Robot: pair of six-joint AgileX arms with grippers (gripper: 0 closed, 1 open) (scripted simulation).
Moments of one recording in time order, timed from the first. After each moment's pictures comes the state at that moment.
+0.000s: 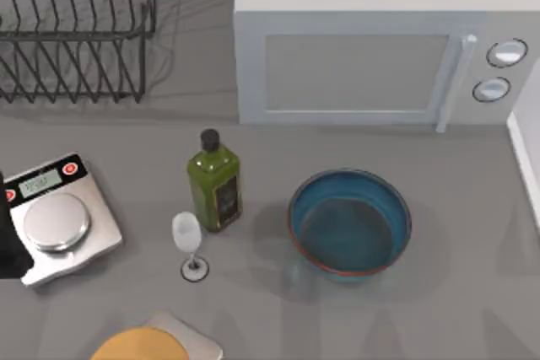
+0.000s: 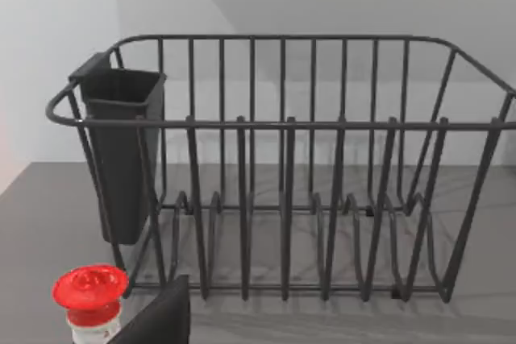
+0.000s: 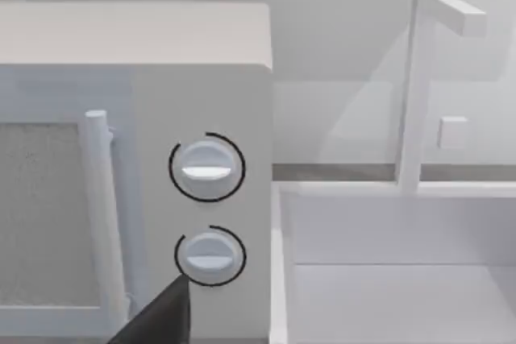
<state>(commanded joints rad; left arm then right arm) 0.00 0.00 0.00 0.00 0.00 0.00 0.00 0.00 0.00 0.00 0.00 0.00</state>
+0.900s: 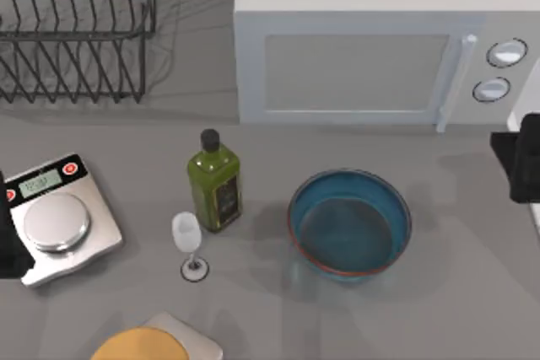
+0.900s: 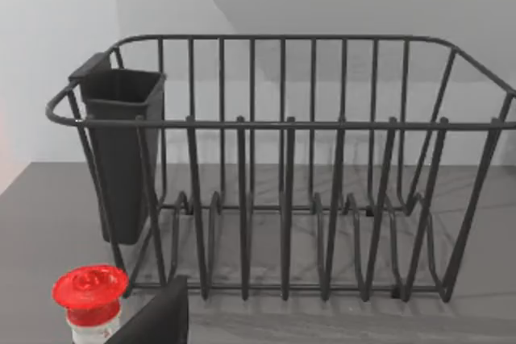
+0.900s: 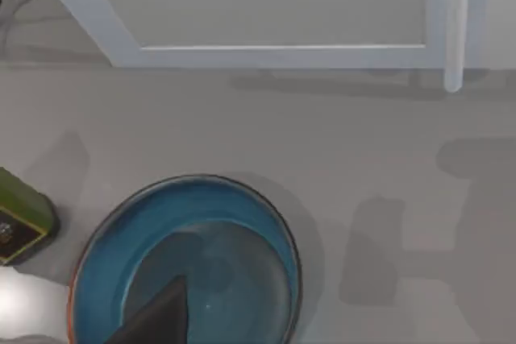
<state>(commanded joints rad) 0.00 0.00 0.00 0.00 0.00 0.00 0.40 0.84 0.76 -0.57 0.01 0.34</state>
